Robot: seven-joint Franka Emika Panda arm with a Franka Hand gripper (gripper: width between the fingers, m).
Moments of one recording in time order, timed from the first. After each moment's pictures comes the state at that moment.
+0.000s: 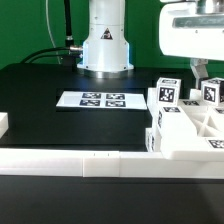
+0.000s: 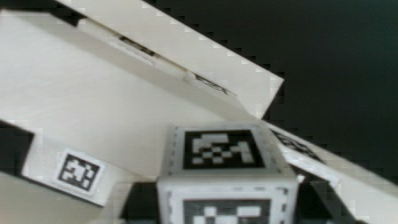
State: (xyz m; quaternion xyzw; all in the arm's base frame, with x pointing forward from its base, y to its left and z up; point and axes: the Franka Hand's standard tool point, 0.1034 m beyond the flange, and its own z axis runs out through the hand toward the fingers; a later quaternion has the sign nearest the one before) arm 0.646 0.116 0.116 -0.81 0.59 -0.01 0.07
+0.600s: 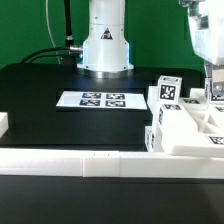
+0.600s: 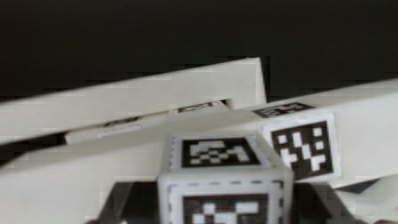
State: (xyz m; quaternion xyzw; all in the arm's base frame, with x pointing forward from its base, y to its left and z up) arm 0.642 0.121 0.115 -0.60 0.79 0.01 0.10
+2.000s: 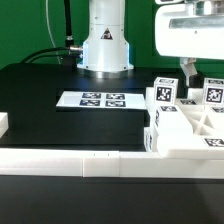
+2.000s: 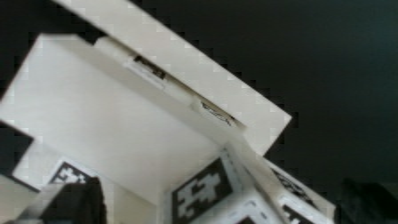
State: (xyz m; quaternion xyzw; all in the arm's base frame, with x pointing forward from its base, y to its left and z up) arm 0.638 0.123 0.115 -0.91 0.42 0.00 0.06
